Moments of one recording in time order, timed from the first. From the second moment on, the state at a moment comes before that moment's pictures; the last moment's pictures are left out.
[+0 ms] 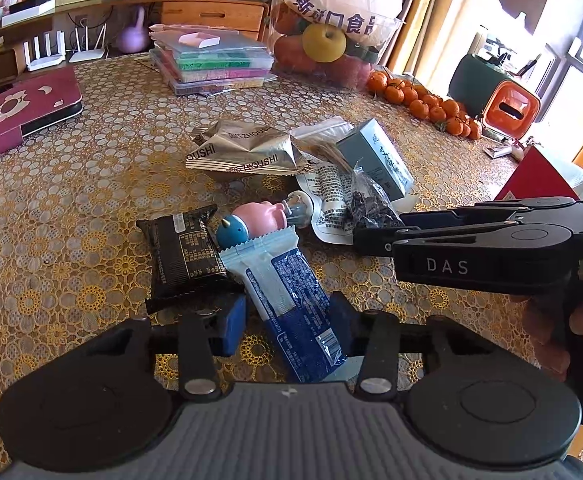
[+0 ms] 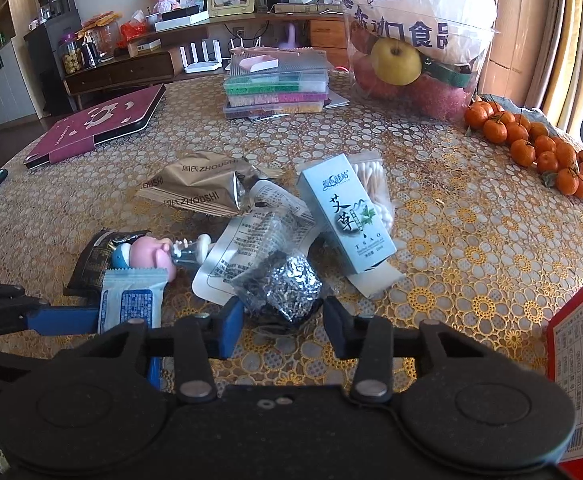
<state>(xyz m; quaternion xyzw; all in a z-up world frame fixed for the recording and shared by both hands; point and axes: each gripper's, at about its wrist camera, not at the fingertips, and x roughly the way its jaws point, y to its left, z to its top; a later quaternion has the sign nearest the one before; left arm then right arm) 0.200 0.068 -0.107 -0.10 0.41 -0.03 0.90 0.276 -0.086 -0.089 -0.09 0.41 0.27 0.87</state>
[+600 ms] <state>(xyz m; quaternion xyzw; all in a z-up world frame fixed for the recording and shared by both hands) 0.193 0.055 -0.097 -0.09 0.40 -0.05 0.91 0.264 -0.099 -0.084 -0.08 0.40 0.26 0.87</state>
